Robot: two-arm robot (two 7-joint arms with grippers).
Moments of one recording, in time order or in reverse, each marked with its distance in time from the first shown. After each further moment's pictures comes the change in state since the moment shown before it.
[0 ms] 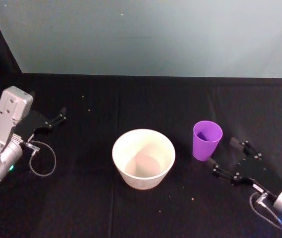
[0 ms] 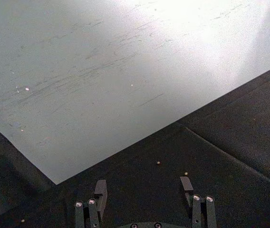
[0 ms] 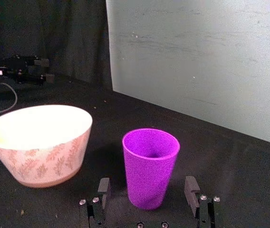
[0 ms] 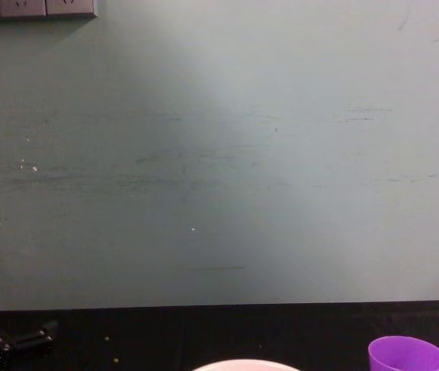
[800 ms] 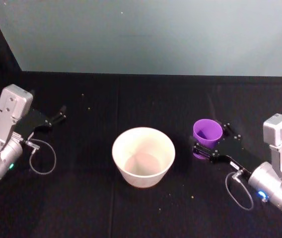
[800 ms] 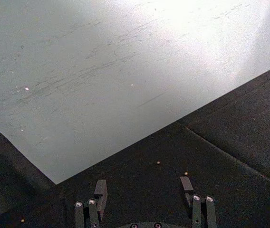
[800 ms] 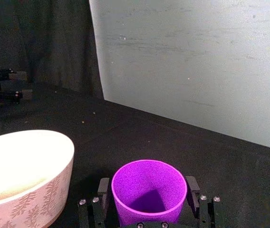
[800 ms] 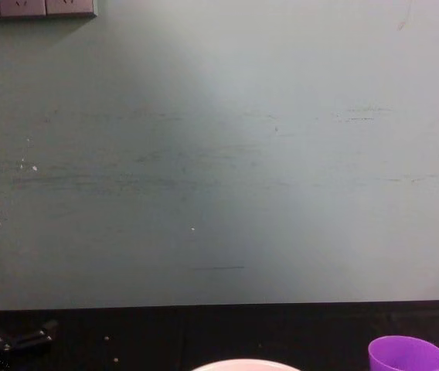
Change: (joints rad) left arm 0.000 0.000 0.000 0.000 0.000 0.000 0.000; right arm 0.110 -0.152 0.005 0.073 -0.059 0.106 -0.036
